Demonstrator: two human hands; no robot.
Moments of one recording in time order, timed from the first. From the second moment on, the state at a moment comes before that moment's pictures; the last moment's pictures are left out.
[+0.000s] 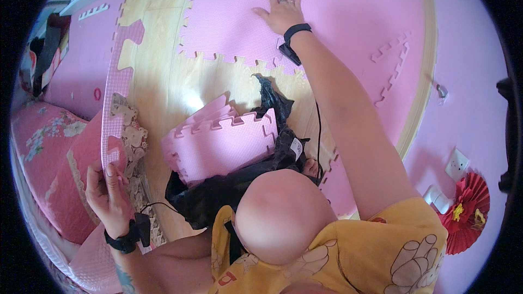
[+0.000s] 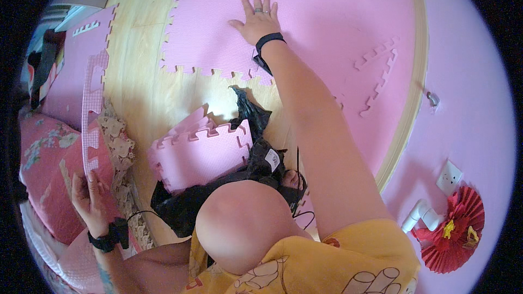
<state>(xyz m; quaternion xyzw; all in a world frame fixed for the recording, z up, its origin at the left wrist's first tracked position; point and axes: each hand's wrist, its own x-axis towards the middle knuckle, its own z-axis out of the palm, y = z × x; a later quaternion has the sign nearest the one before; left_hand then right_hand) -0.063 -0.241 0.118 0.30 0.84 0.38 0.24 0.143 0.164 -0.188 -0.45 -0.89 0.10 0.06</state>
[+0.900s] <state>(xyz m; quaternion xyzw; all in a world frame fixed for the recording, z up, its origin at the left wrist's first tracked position) -0.075 -0.287 0.150 0.27 0.88 0.36 0.16 0.062 0.203 -0.175 -0.36 -0.93 0.10 -0.08</state>
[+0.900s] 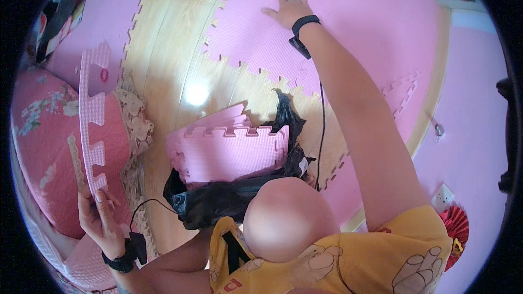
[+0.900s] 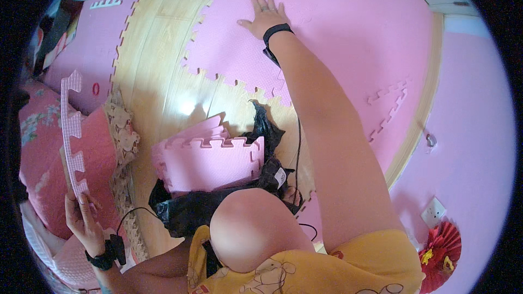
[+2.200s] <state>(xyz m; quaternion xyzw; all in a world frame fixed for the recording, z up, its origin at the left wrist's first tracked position) -0.041 -0.277 0.140 0.17 0.86 0.38 0.29 0.035 0.080 -0.140 -0.13 -0.97 0.21 -0.07</state>
